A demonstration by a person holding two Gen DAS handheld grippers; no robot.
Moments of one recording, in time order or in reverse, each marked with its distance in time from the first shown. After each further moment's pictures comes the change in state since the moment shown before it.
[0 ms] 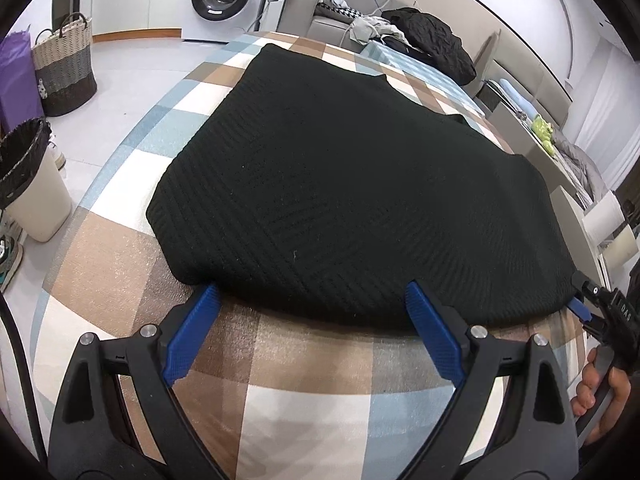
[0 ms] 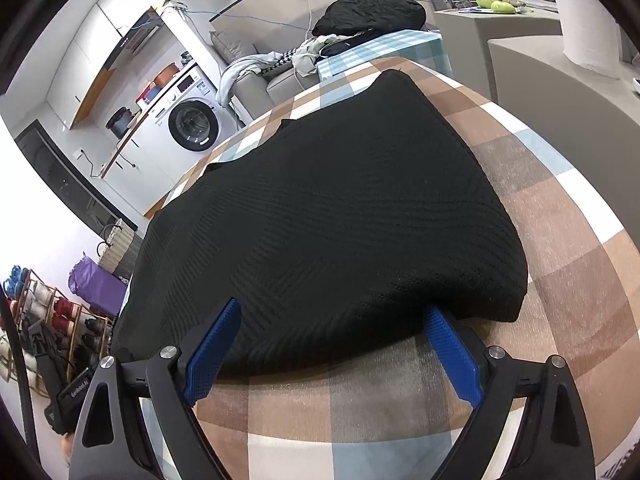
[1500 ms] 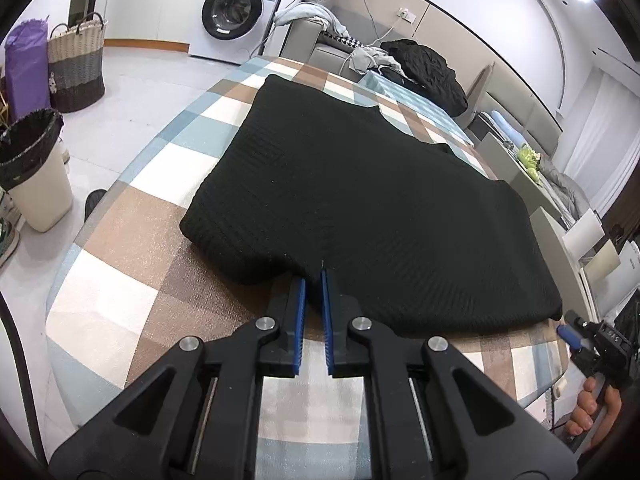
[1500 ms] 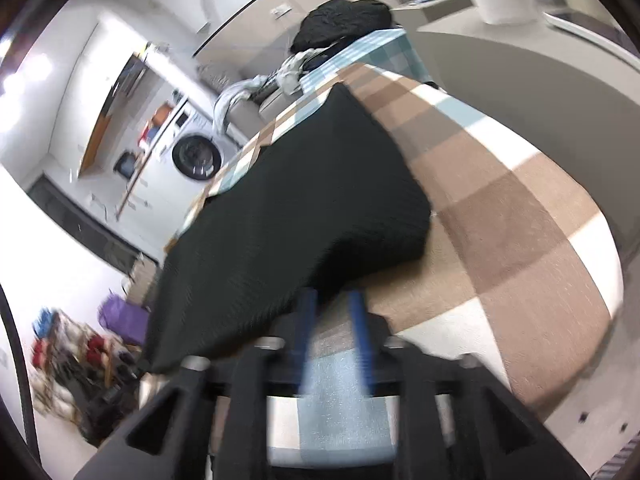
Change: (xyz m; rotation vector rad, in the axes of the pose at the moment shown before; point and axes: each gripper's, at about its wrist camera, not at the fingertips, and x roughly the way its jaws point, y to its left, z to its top) left arm -0.038 0.007 -0.025 -0.057 -0.107 -0.051; right arm -0.056 -0.062 -0.026 0.225 -0.059 0.098
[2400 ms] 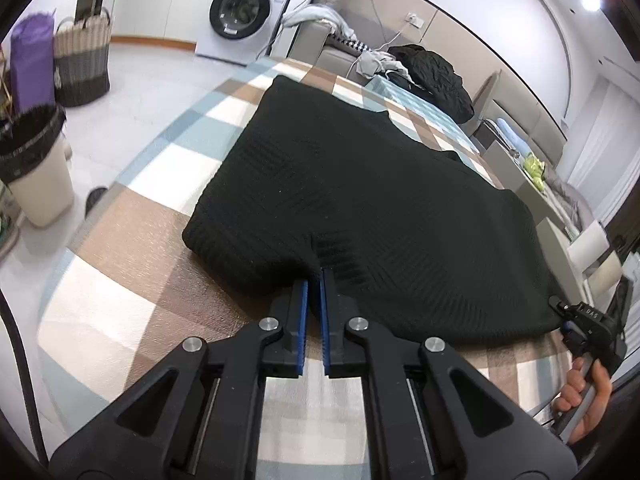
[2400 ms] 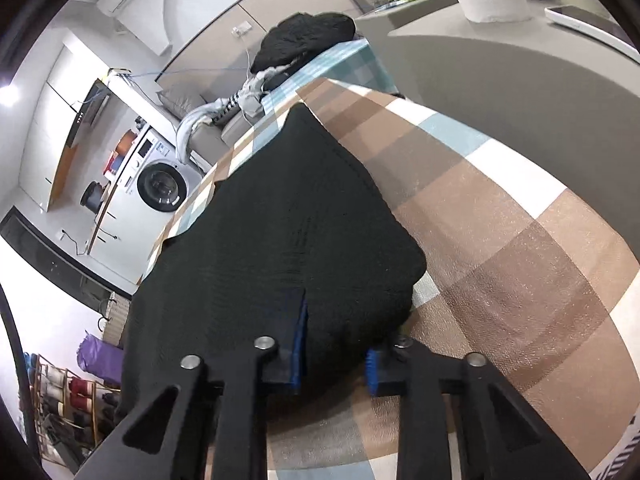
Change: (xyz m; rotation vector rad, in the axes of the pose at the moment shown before) left arm 0.006 0.004 -0.003 -0.009 -0.027 0.021; right arm 0.054 0.003 0.032 0.005 -0.077 -0.127
